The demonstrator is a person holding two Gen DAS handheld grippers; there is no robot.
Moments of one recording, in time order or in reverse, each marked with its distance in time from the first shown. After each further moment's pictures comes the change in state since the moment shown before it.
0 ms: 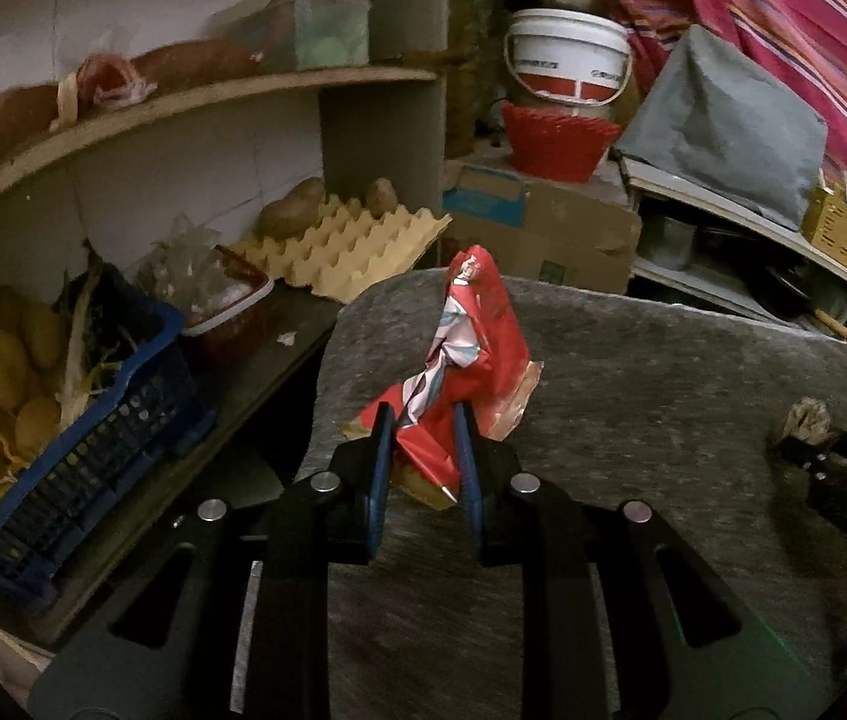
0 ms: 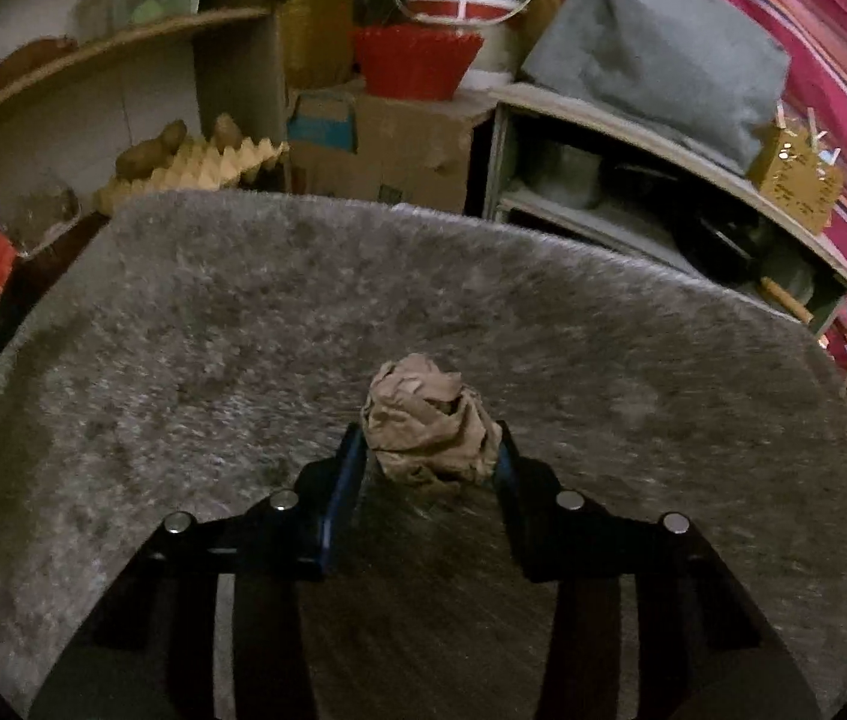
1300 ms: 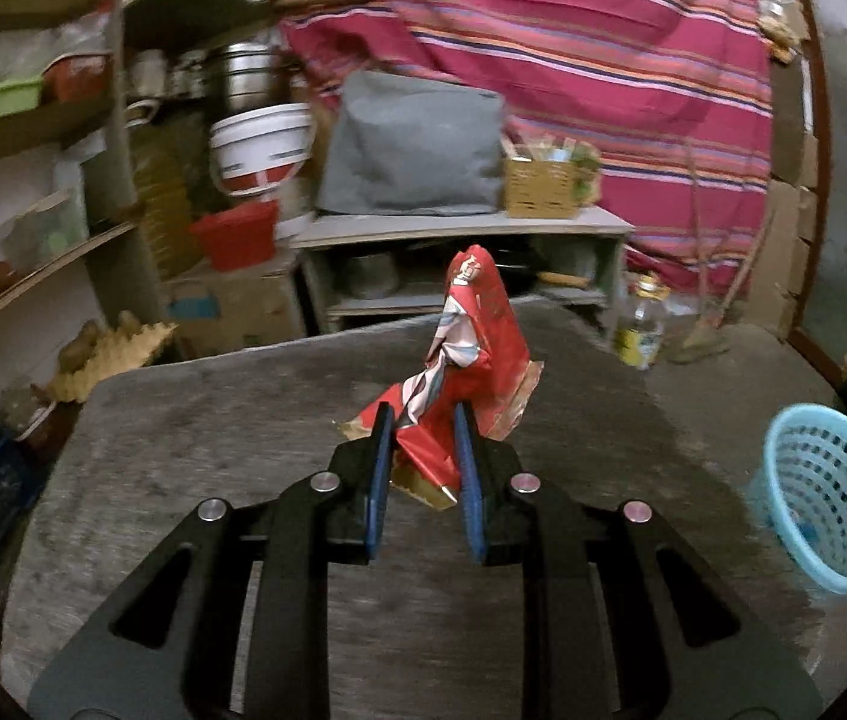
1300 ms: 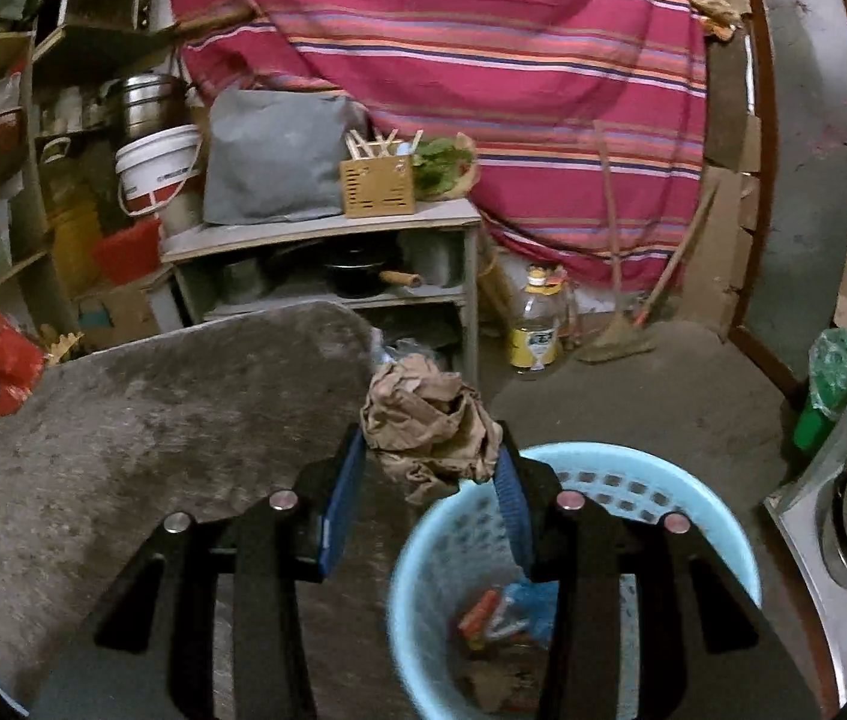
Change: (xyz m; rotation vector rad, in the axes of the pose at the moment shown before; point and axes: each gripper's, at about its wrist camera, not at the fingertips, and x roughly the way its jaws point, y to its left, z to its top) left arm -0.207 -0.356 -0.092 0.322 -0.160 -0.327; right arm -0.274 -0.350 -0.202 0.428 -0.241 -0.310
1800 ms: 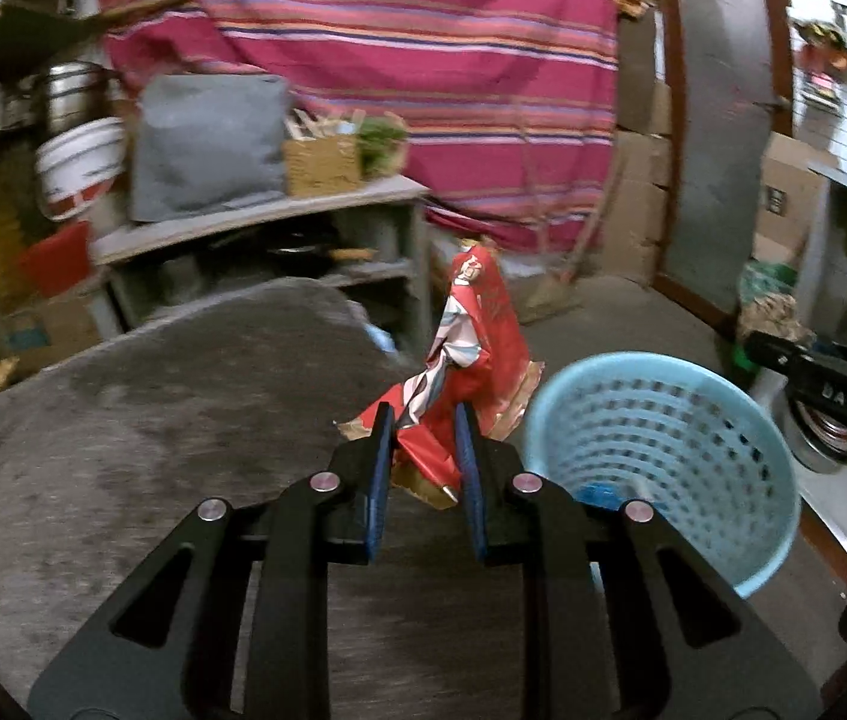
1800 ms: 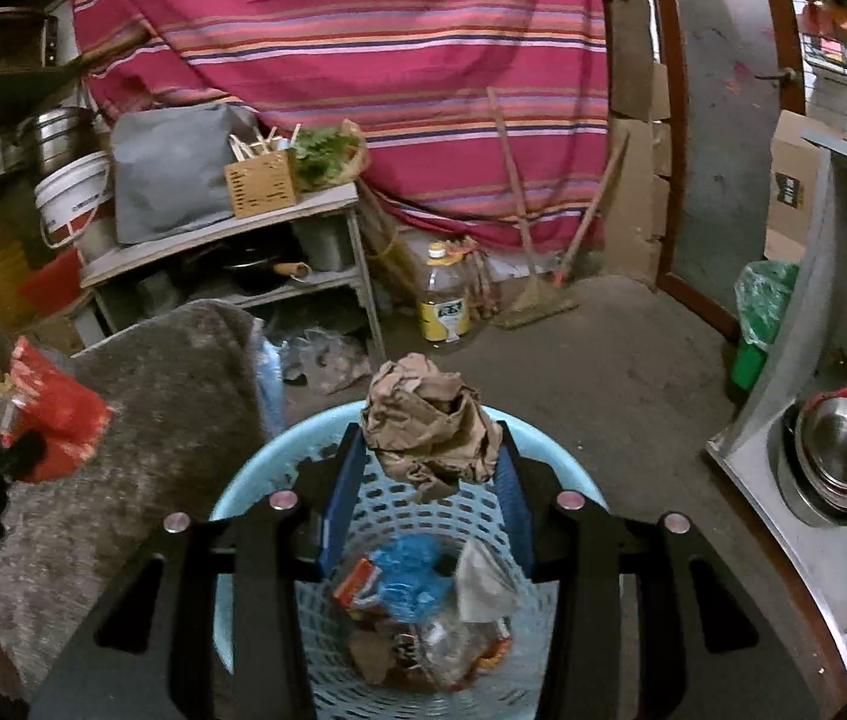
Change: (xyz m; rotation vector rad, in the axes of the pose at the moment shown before) left arm 0.001 -0.174 -0.029 0.134 0.036 -0.332; right arm -0.006 -0.103 -0.025 0.126 0.034 -0.136
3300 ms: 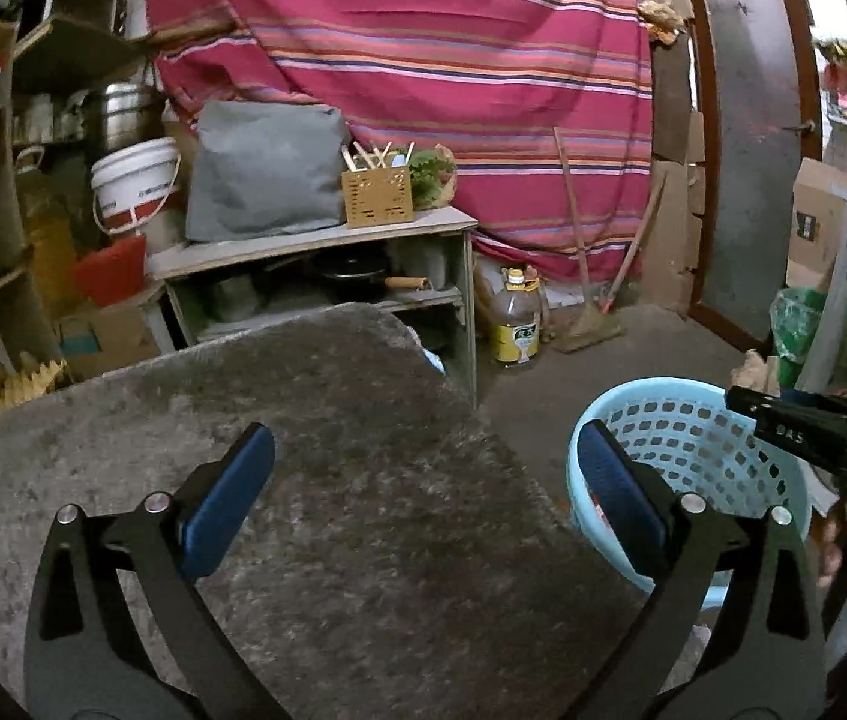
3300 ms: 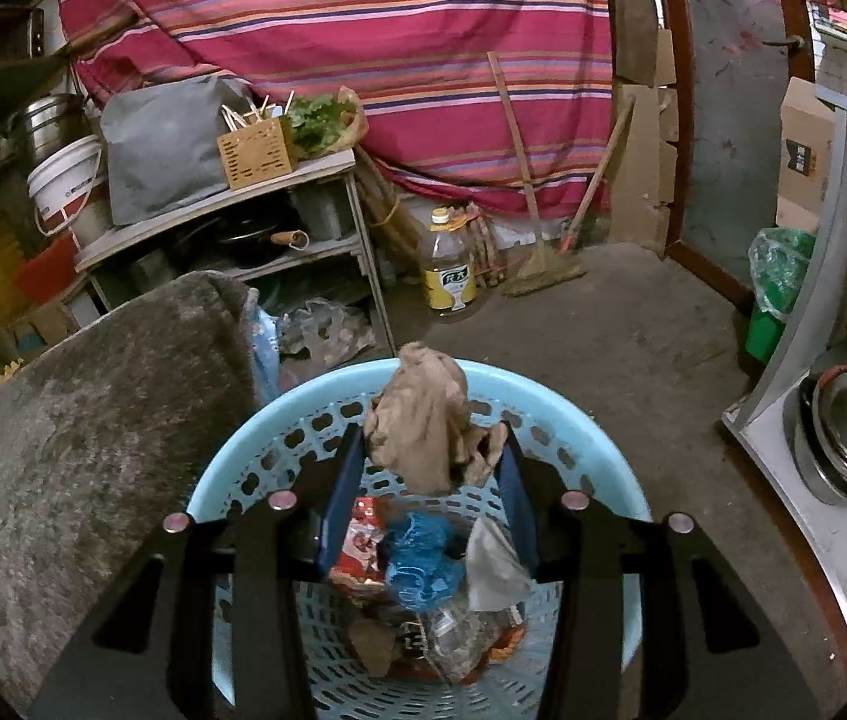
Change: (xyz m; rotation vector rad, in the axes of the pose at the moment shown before) left arm -0.050 0.035 0.001 -0.042 -0.076 0.130; right arm 0.034 0.005 -0.013 0.018 0.064 0.042
